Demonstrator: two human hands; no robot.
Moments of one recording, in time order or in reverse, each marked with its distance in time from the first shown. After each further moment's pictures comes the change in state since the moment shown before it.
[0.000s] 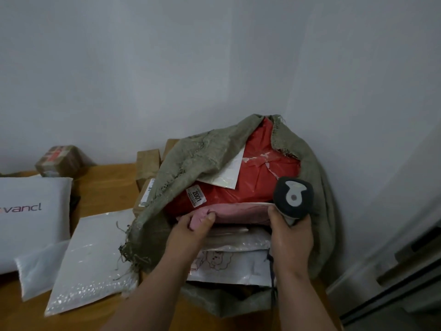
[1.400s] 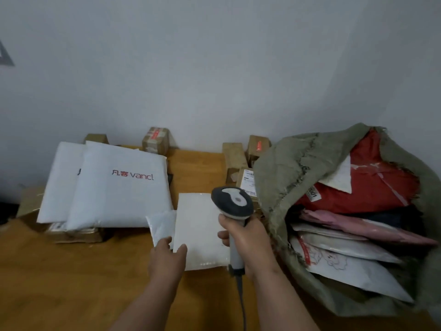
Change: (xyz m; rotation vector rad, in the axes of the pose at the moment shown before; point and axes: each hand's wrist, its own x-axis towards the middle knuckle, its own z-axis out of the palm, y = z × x) left_hand -0.017 -0.153 -0.277 0.050 0.426 -0.231; right_hand -0.237 -0.012 0.221 -0.175 -0.756 0.269
